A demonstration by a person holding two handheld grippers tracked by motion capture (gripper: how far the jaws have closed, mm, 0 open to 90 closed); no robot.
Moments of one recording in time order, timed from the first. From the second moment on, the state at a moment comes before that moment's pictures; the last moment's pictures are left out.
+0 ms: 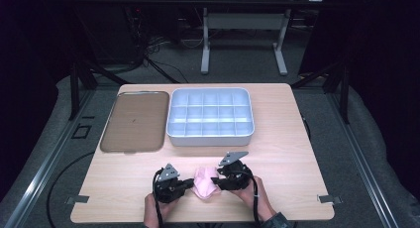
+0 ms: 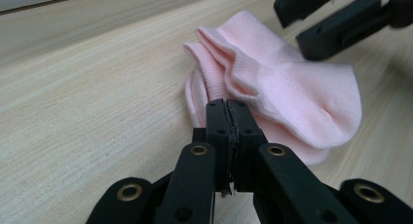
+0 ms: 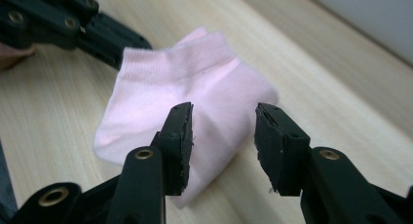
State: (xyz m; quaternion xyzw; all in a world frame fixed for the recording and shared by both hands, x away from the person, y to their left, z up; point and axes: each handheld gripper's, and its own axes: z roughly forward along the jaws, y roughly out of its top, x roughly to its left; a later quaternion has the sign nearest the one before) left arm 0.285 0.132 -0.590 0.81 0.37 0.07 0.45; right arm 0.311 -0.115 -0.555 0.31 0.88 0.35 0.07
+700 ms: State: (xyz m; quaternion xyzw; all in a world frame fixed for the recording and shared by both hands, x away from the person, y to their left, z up) left arm 0.284 0.120 -0.547 0.82 0.33 0.08 0.47; right arm 0.313 -0.109 -0.571 0.32 0.89 0.31 0.09
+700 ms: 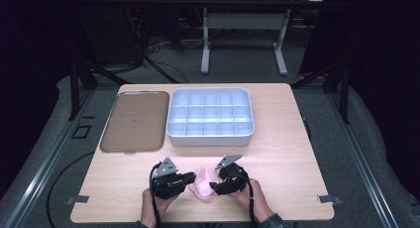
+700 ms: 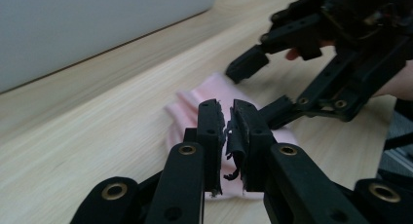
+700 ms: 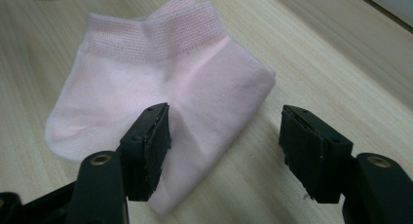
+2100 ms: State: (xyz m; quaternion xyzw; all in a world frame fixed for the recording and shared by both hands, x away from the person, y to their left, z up) left arm 0.282 0.119 -0.588 0.83 0.32 0.09 0.45; right arm 0.313 -0.135 -0.577 0.41 0.83 0.38 -0.01
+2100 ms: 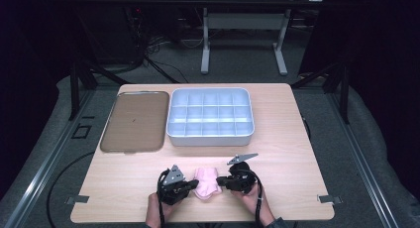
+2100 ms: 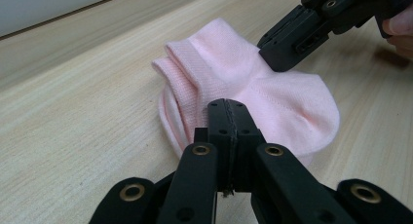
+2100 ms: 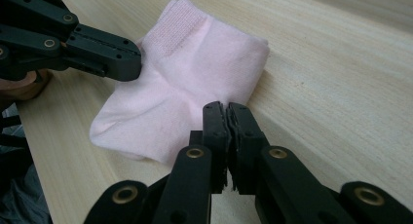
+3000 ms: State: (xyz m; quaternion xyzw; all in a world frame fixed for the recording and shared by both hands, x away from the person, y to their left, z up) left arm 0.284 0.106 -0.589 0.83 0.33 0.09 0.44; right arm 0.301 -0.126 -0.545 0.37 0.82 0.44 0.01
